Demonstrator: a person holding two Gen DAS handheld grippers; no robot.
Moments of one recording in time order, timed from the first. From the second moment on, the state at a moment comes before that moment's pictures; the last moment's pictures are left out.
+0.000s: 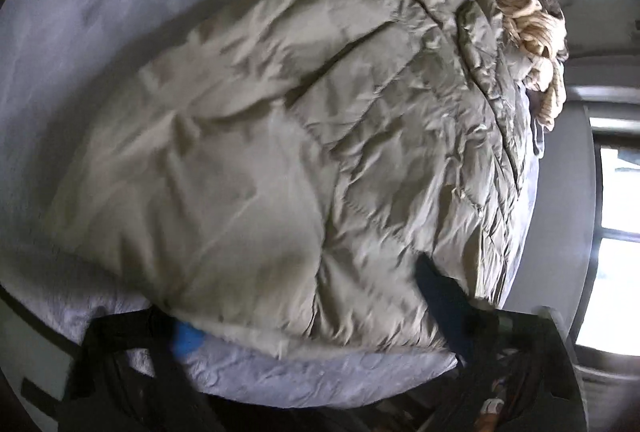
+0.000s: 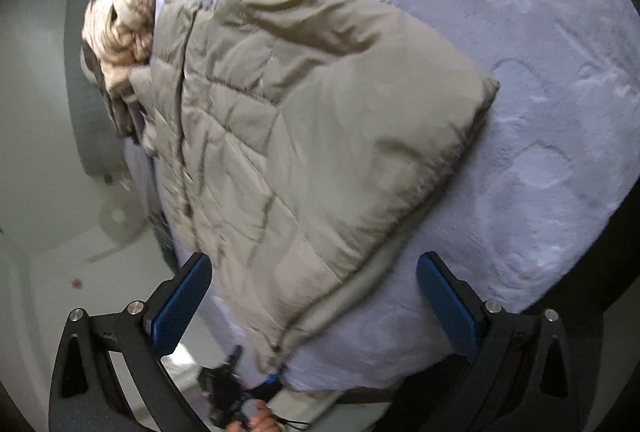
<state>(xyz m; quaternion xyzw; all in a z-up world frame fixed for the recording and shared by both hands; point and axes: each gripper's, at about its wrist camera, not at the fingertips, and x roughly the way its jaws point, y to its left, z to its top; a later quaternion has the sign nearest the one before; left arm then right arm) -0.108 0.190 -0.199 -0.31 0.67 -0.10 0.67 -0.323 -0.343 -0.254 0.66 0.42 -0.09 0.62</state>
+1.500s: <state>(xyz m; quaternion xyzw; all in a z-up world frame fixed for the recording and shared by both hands) 0.117 0.120 -0.003 -0.18 0.45 -0.11 0.87 -0.040 -0.361 -0.045 0.30 0.44 0.00 0.85</state>
